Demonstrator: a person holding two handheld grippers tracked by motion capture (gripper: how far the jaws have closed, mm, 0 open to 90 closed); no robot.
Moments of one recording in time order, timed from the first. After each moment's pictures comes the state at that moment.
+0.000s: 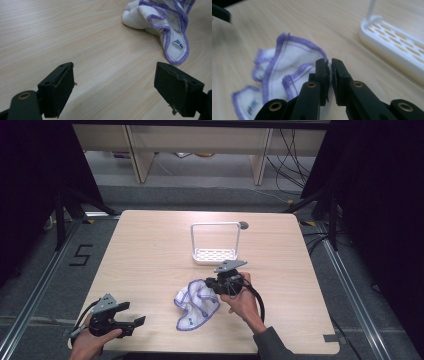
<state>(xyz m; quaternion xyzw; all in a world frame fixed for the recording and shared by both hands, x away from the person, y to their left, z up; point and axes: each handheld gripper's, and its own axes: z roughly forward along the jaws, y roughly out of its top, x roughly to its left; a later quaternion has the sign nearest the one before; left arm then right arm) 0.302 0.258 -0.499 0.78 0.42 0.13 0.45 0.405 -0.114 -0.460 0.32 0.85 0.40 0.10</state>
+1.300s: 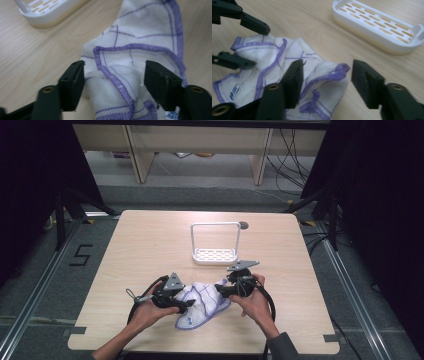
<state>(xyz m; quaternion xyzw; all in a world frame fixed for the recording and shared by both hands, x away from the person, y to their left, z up) 0.380 0.117 -0.493 0.88 0.27 0.14 0.37 0.399 -0.139 -0.456 0.38 0.84 0.36 0.12</state>
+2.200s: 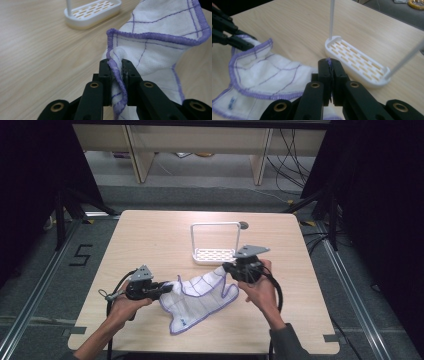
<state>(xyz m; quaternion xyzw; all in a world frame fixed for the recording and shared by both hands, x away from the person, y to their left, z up) 0.387 0.193 -0.486 0.80 0.35 0.10 0.47 0.413 -0.140 -0.404 0.34 0.83 0.41 0.16</state>
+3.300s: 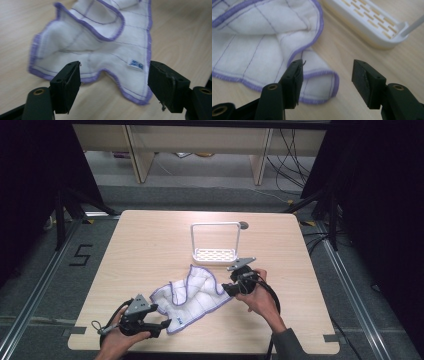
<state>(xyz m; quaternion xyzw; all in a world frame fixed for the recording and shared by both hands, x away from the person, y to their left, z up) 0.301 0.181 -0.499 0.83 0.36 0.10 0.42 0.408 -0.151 -0.457 0.35 0.88 0.30 0.14</state>
